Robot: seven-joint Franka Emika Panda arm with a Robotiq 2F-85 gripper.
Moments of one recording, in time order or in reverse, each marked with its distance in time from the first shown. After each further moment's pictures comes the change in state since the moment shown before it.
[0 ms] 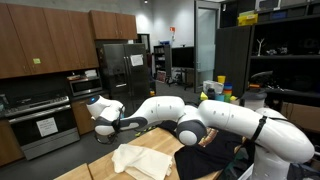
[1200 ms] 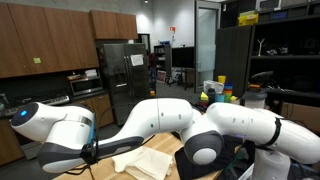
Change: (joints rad) arm 0.443 -0.087 -0.142 0.013 -0.098 -0.114 0.171
